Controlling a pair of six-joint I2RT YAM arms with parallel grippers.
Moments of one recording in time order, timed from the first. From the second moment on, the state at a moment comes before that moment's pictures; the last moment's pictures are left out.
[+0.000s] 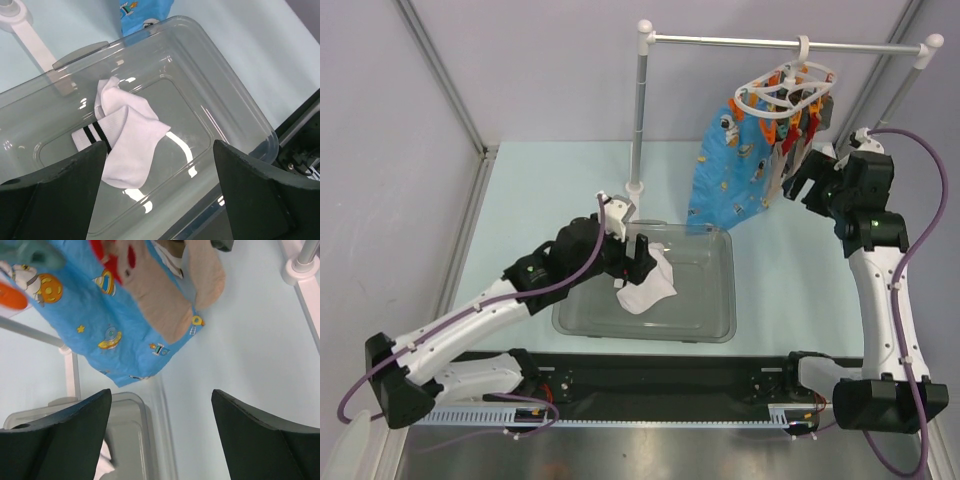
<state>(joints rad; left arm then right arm) -0.87 1.07 0.97 -0.38 -0.09 -0.32 -0.05 1.11 1.31 -0.68 -0.08 0.37</state>
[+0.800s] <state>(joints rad) -0.87 0.90 0.91 -0.30 0.05 -0.30 0.04 1.33 0.97 0.21 -0.09 0.34</state>
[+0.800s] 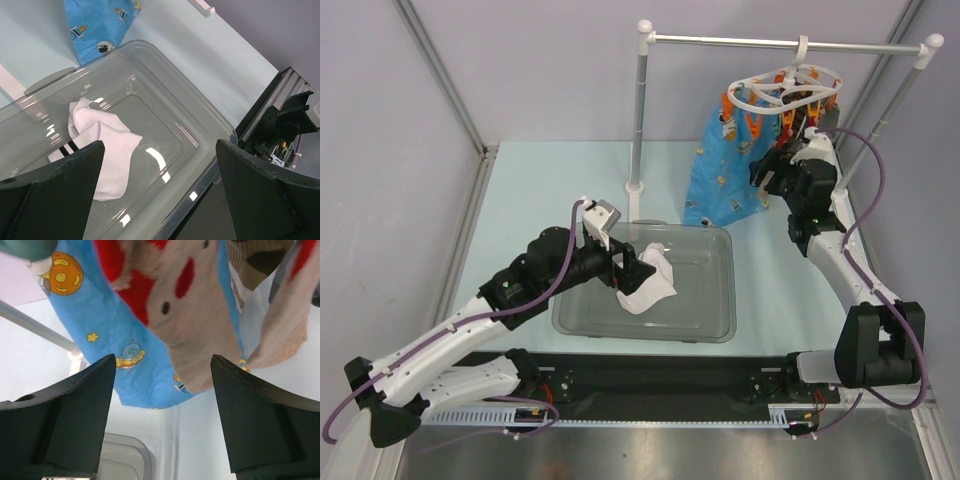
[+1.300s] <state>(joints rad) -0.87 0.89 0.91 -0.29 0.07 -0.30 0.06 1.47 0.97 0.36 0.10 0.28</state>
